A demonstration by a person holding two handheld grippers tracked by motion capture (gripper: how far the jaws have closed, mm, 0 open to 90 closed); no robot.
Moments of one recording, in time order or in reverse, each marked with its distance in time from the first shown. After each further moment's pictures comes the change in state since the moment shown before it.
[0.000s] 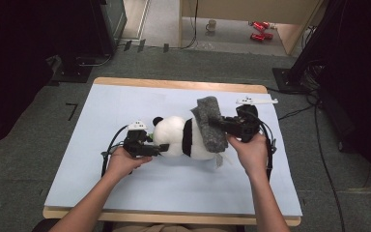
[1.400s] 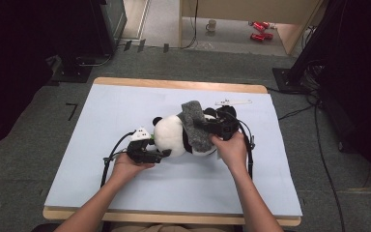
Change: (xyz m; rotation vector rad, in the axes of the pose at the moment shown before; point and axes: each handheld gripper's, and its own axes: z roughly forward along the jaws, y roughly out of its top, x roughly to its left) left arm -0.003 -0.025 0.016 -0.077 0.041 0.093; right arm -0.013 -0.008 0.058 0.056 0.007 0.035
